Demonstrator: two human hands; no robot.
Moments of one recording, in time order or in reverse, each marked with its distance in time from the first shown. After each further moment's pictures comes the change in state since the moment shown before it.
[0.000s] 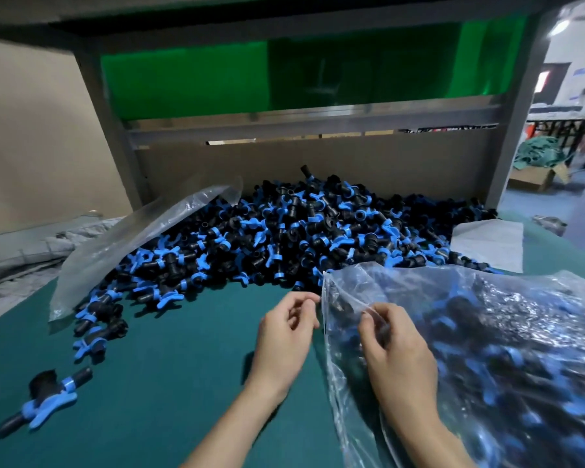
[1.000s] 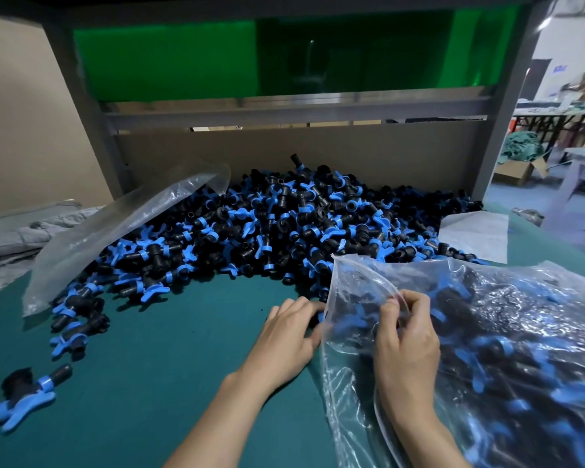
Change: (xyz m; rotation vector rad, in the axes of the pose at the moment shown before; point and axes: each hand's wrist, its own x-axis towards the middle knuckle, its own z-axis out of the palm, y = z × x) left_hand 0.014 -0.031 0.002 0.704 -0.389 0.322; right_hand 0.005 0.002 -0.003 0.192 0.175 0.073
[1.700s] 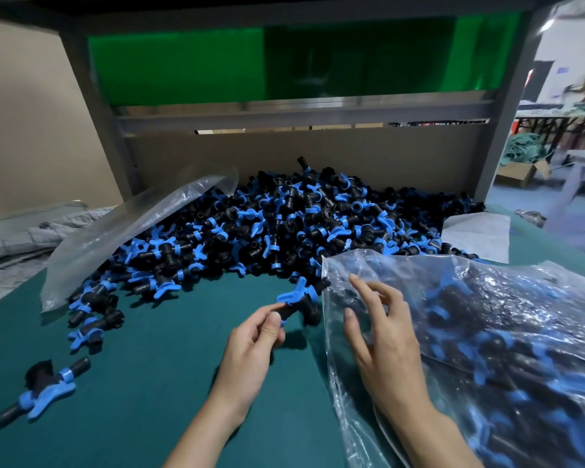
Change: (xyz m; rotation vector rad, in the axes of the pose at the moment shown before) left_hand -0.061 0.004 -0.039 -0.917 0.324 -0.343; right_hand -0.010 -0.005 0.001 -0.213 -0.230 -0.443
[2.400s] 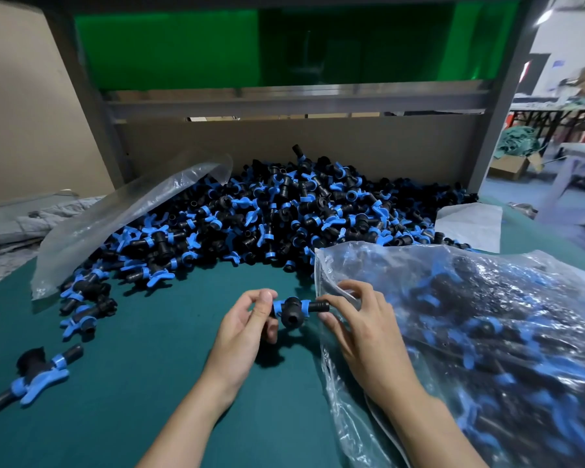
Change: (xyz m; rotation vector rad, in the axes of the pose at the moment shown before) left_hand 0.003 0.001 -0.001 -0.129 -0.043 -0.050; right_hand -0.005 0.013 0.009 -0.160 -0.211 -0.115
